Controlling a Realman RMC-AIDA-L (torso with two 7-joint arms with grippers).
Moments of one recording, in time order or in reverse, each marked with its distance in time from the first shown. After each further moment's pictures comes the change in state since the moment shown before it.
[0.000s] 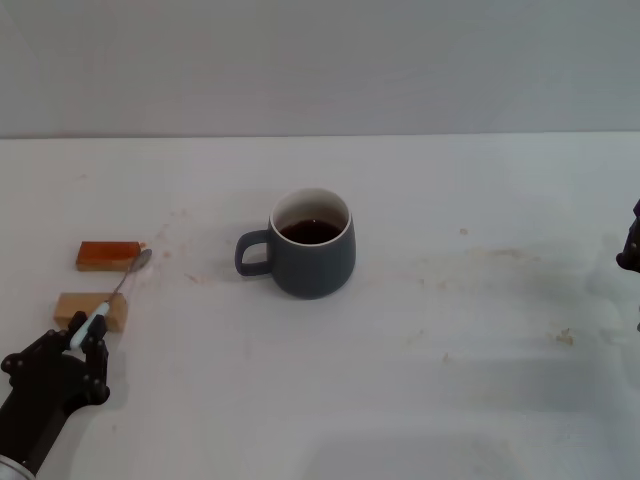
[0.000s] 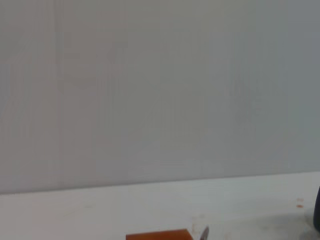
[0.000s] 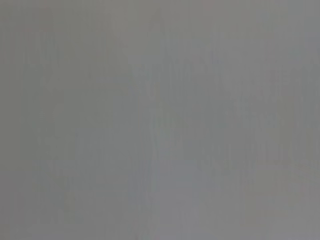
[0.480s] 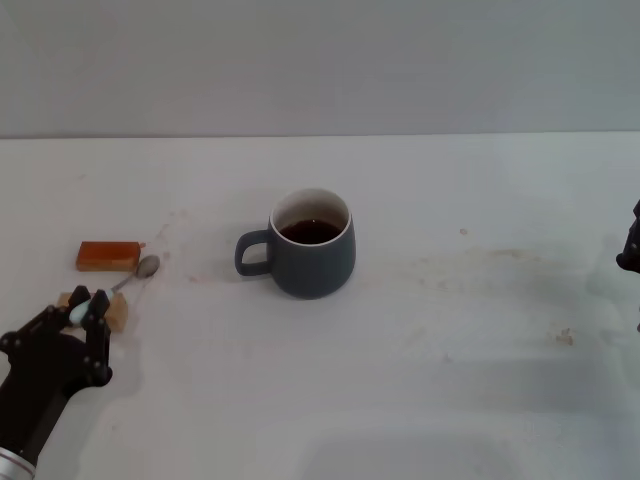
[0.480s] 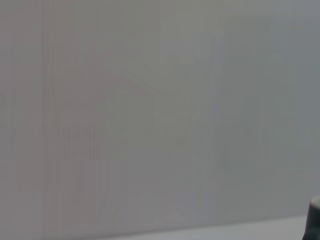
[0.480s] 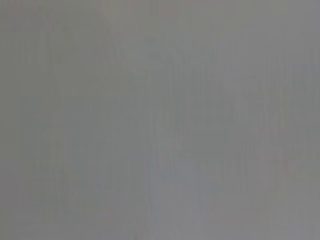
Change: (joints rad) left arm 0.004 0.008 0.012 -0.023 0.007 0.092 0.014; right arm -0.001 0.000 0.000 0.000 0.000 0.000 0.000
